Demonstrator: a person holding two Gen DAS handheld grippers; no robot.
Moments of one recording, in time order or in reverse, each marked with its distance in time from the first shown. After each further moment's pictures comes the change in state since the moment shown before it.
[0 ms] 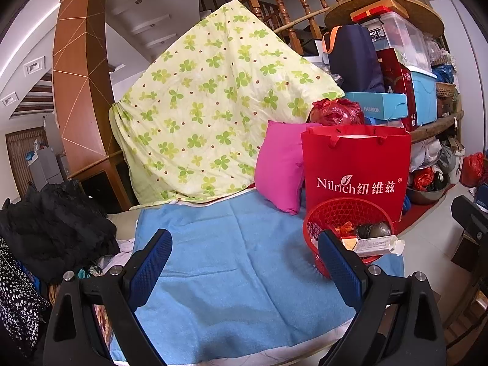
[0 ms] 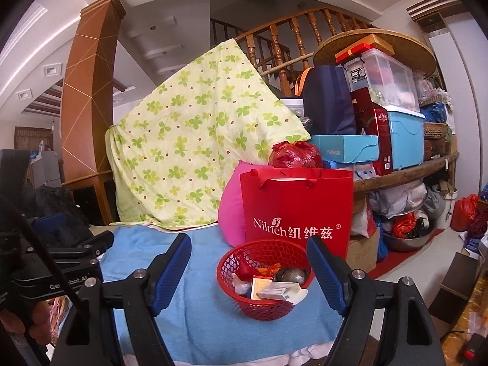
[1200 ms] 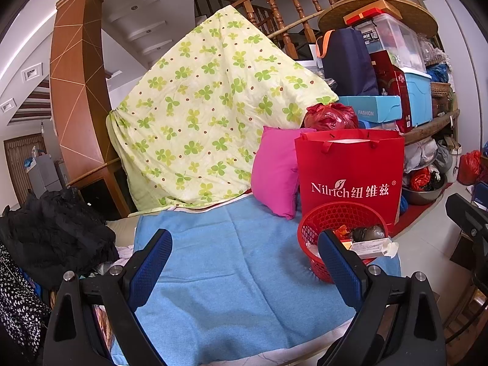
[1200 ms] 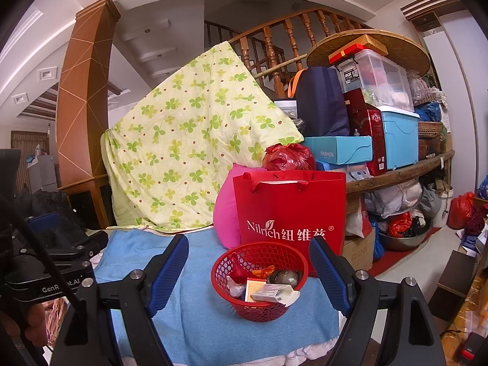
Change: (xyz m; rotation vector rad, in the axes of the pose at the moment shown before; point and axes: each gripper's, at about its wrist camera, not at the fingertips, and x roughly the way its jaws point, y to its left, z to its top) left arm -0.011 -0.008 0.007 0.017 -0.021 -0.009; right arm -0.004 -0.013 0.008 0.017 -0.012 -0.019
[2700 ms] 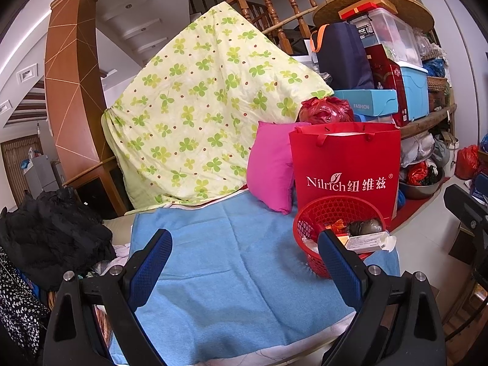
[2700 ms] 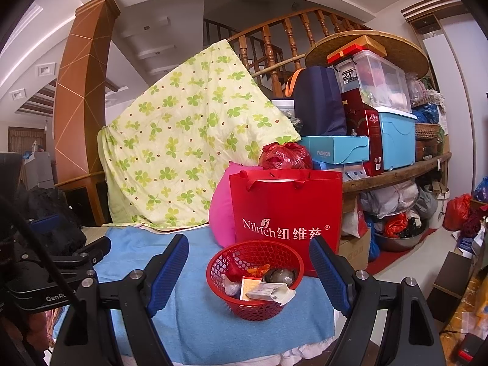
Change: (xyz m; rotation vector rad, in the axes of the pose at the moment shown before) left arm 0.002 -0.011 -0.004 0.009 0.009 -0.012; right arm 0.000 -0.008 -0.003 -0.005 0.008 -0.007
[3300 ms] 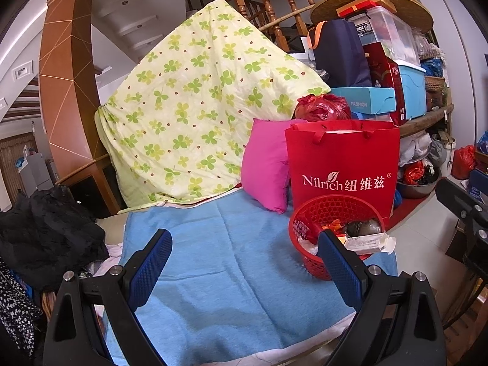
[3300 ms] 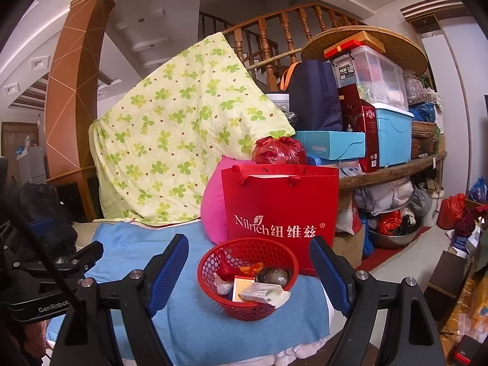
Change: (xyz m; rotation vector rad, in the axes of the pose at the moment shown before) left arm 0.010 -0.009 -0.009 -0.005 0.008 -0.027; right arm 0.030 -0.011 0.005 -0.020 0.038 -0.043
